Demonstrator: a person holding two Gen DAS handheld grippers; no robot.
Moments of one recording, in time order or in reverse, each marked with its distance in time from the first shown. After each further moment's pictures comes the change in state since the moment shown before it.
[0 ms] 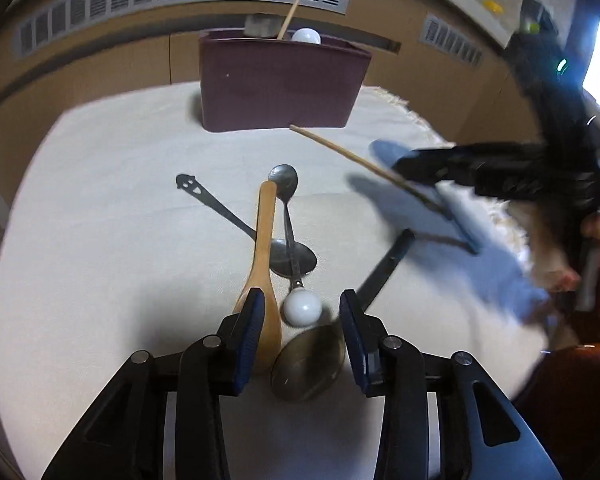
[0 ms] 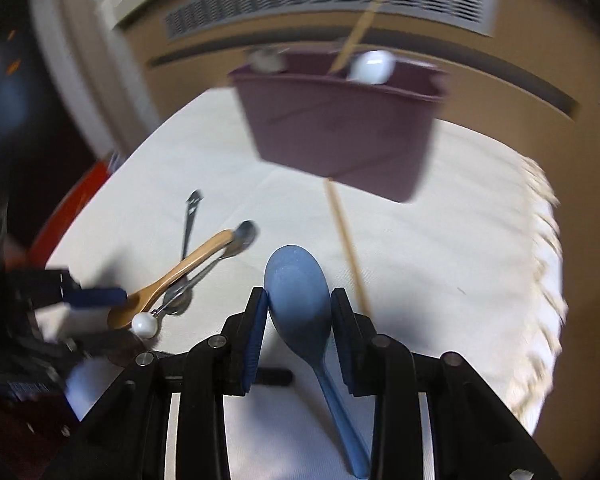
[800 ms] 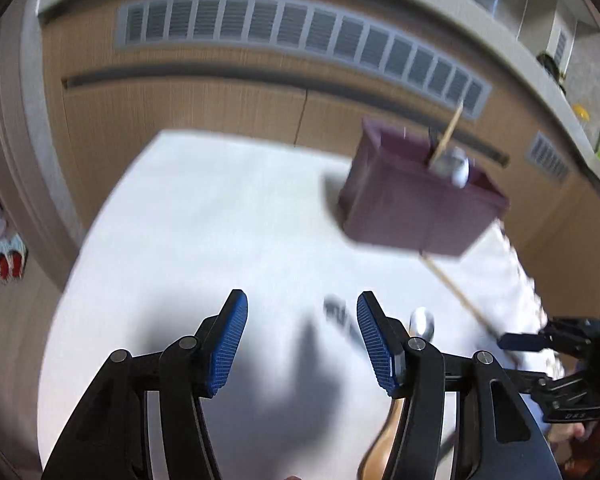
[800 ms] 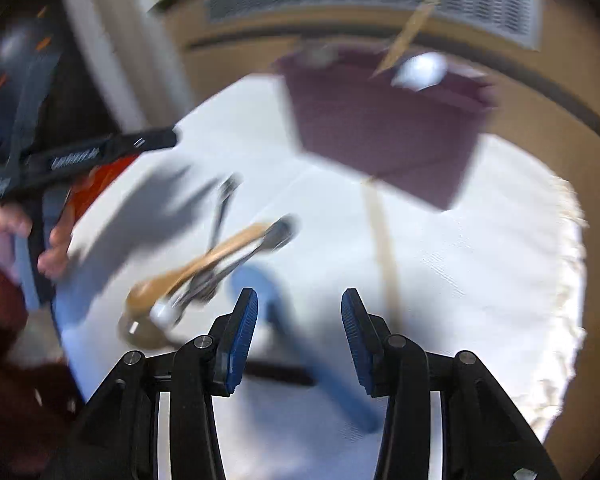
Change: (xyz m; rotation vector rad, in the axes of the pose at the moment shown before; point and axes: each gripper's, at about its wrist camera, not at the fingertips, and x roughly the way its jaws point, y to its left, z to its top) left arm -0.006 0.114 0.058 -0.303 -0.146 0.117; right arm 0.011 0.026 0.003 -0.185 0.074 0.130
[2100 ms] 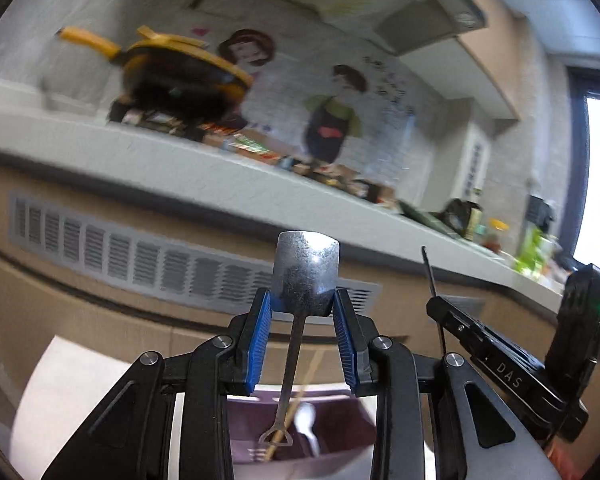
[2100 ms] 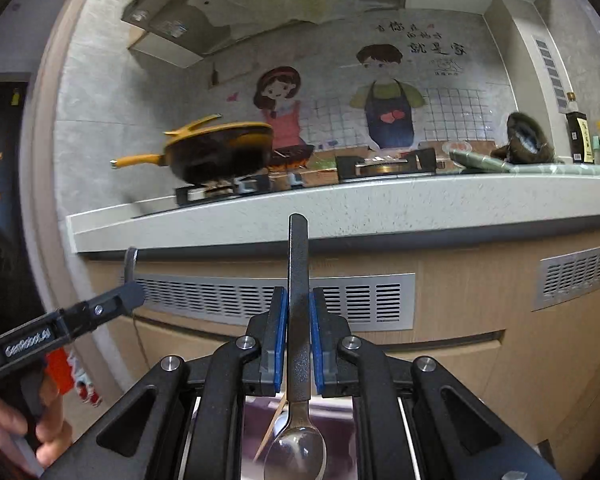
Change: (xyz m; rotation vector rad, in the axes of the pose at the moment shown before) left arm -0.043 -0.088 0.159 0.029 -0.552 -0.278; right arm -0.126 -0.066 0.144 0.234 -0.825 -0.356
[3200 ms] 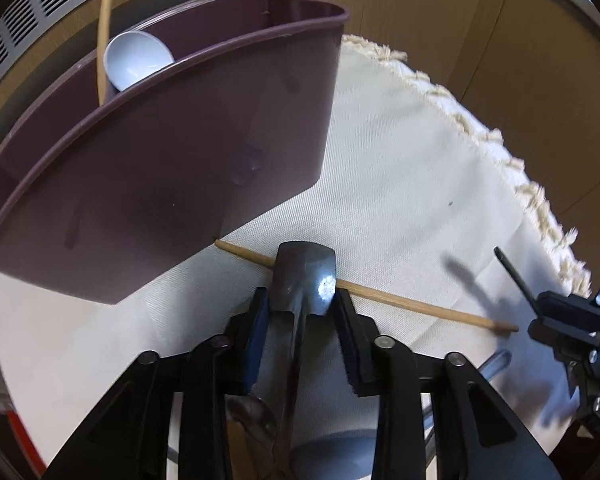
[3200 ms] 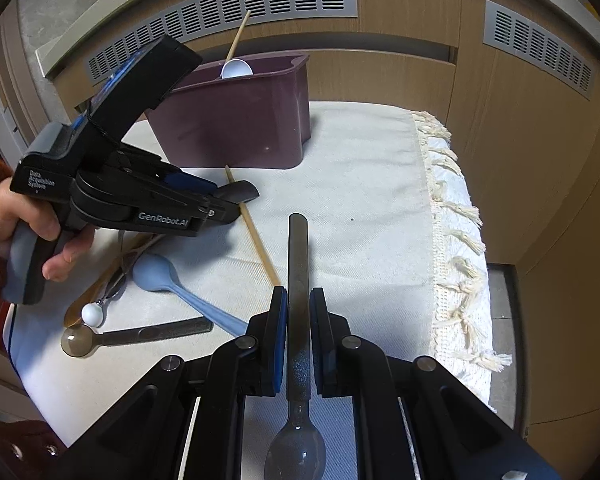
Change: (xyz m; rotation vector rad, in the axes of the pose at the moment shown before) left arm 0.095 -0.067 -0.209 0.448 0.982 -0.001; right arm -0.098 -0.033 -0.193 0.008 0.690 -0.086
